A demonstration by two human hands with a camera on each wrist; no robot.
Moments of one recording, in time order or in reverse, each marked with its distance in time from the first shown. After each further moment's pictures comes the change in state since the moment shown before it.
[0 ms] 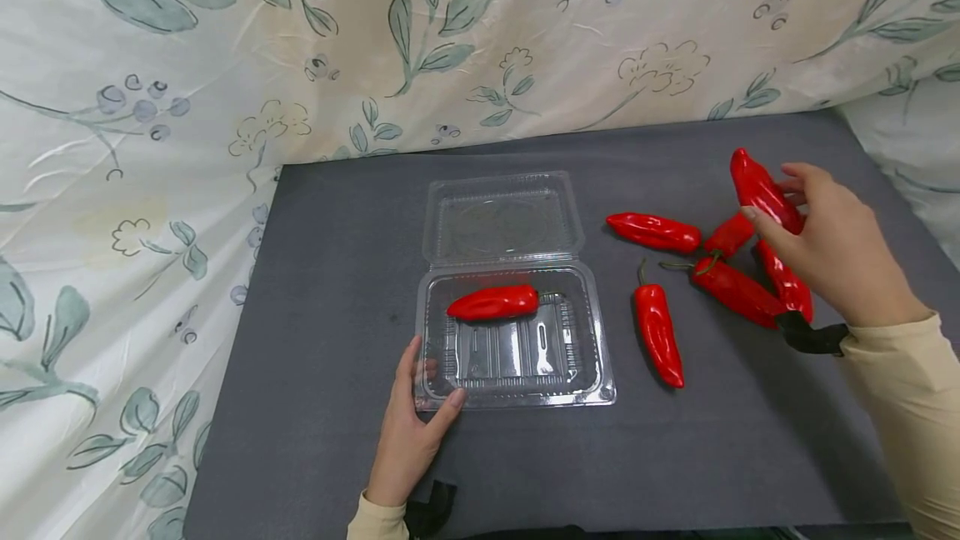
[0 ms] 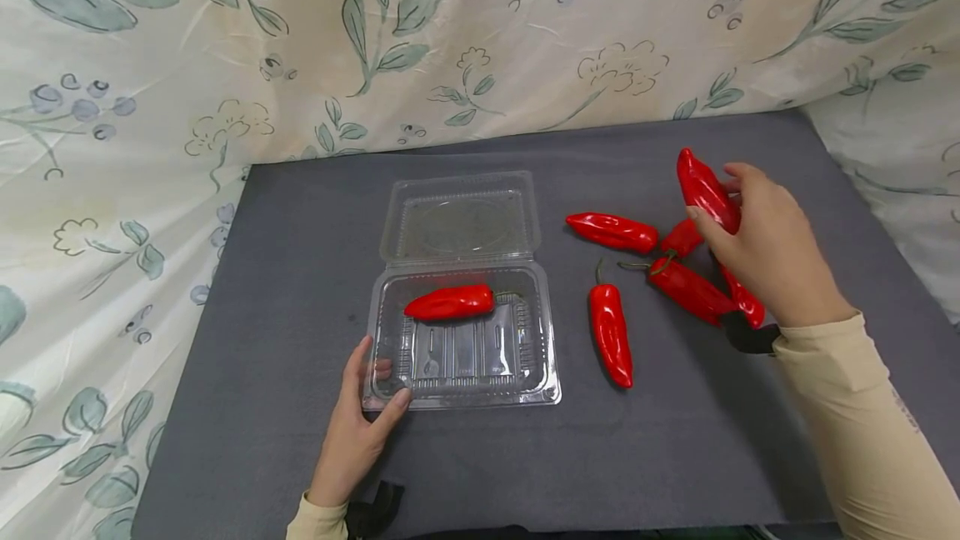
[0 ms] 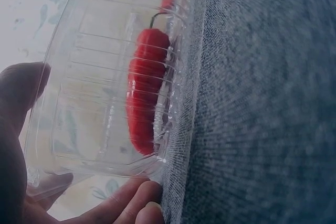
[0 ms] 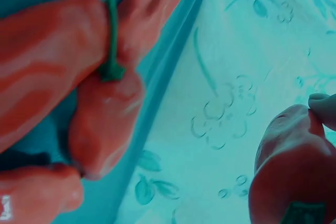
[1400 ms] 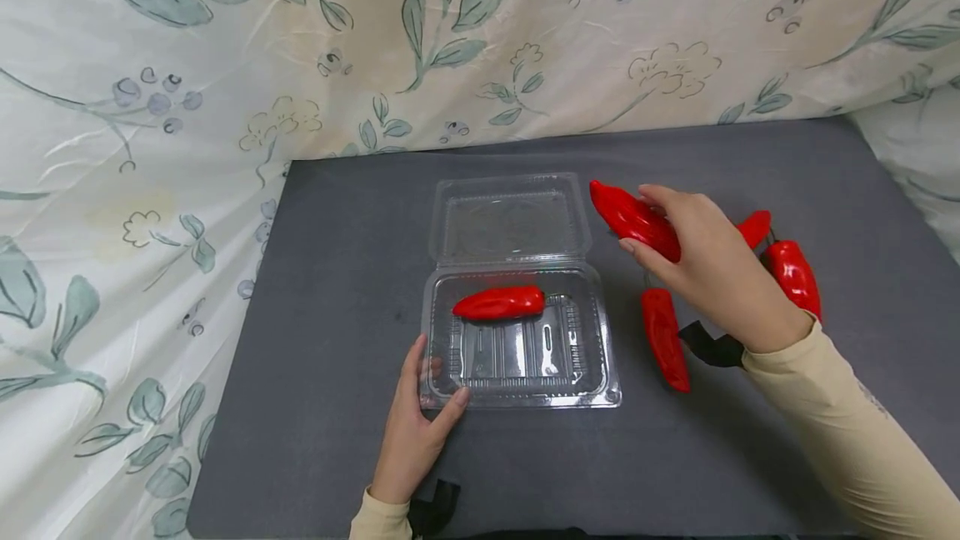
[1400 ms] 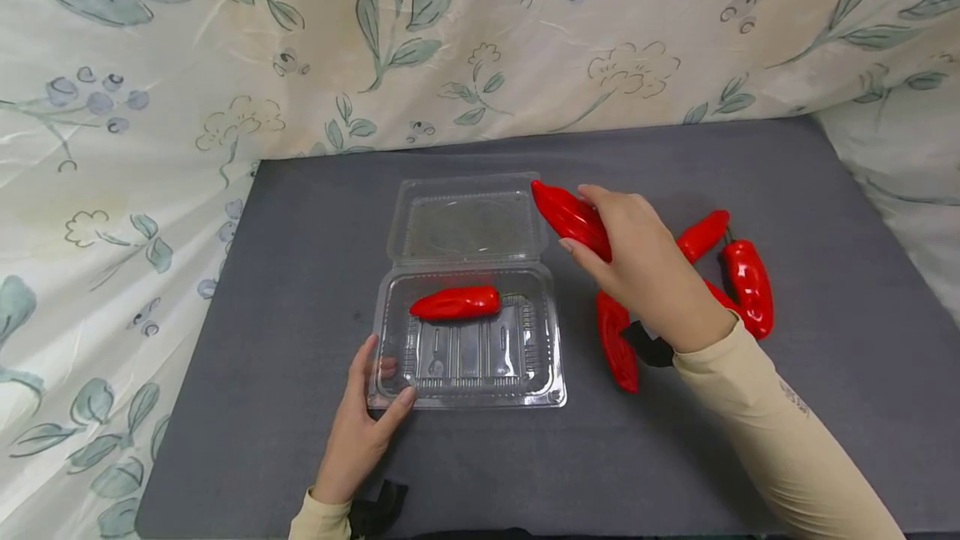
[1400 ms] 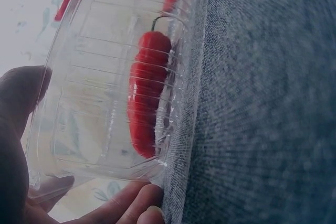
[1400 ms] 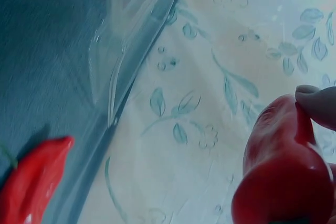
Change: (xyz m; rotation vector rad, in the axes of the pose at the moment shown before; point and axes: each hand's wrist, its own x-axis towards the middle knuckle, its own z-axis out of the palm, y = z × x) left_hand -0.001 -0.003 0.000 0.023 0.006 0.017; right_hand -0.020 -0.107 0.029 0.109 0.002 -0.470
